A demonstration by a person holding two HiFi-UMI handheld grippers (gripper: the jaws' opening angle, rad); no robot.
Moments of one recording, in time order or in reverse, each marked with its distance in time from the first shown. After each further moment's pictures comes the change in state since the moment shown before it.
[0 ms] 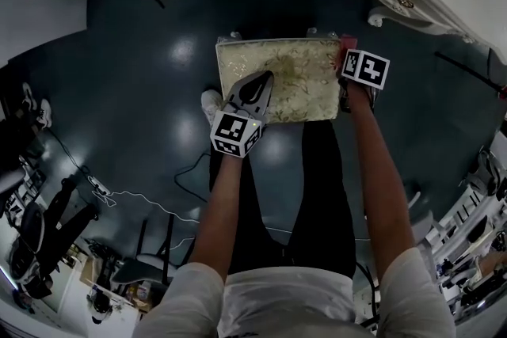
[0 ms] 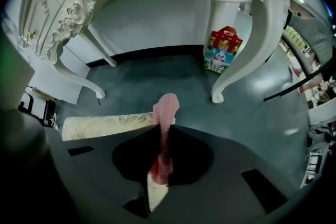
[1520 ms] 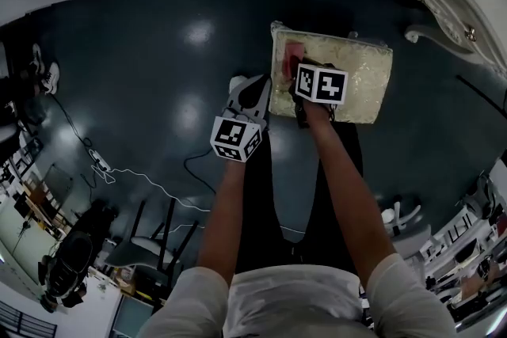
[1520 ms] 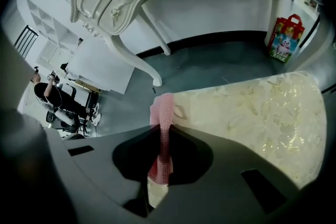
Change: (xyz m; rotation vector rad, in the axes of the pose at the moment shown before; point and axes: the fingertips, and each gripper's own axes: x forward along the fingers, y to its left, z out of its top) left arm -0.127 0.102 -0.022 -0.110 -0.038 0.181; right arm 0.007 0.307 -0.087 -0.130 0.049 0.396
